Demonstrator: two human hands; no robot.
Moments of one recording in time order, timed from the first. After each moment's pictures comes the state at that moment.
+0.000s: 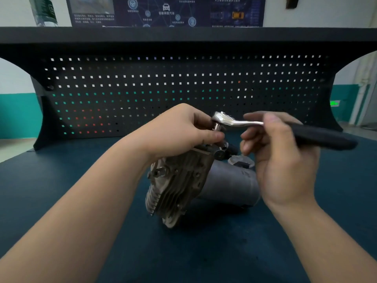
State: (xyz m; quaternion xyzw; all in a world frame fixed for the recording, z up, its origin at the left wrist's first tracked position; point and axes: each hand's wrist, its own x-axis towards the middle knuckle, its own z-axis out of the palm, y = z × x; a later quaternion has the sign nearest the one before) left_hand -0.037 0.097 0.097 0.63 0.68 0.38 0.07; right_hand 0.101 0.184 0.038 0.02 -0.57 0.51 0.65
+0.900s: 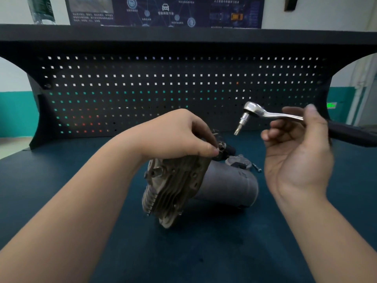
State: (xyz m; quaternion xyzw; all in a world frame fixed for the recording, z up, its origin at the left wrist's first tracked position) left_hand -0.041 0.096 0.100 0.64 0.71 0.28 0.05; right_hand 0.106 0.202 0.044 0.01 -0.37 0.64 0.68
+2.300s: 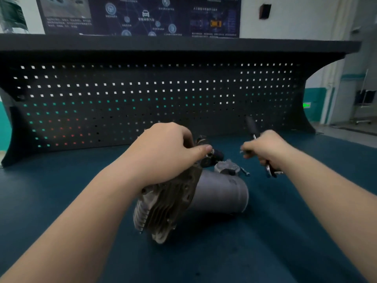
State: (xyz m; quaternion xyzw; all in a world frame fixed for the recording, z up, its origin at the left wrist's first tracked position) left_hand -0.035 0.098 0.091 0.58 0.76 0.25 -0.13; right_hand 0.095 0.313 0.052 -0.48 -0.71 0.40 0.32
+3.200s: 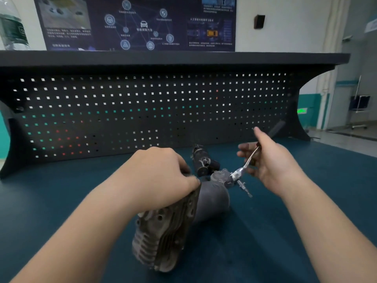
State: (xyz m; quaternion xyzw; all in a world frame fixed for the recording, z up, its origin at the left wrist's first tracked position) left_hand -0.023 0.084 0.095 0.55 0.81 0.15 -0.11; right_hand 0.110 0.275 0.056 -0.31 -0.52 0.66 0.45
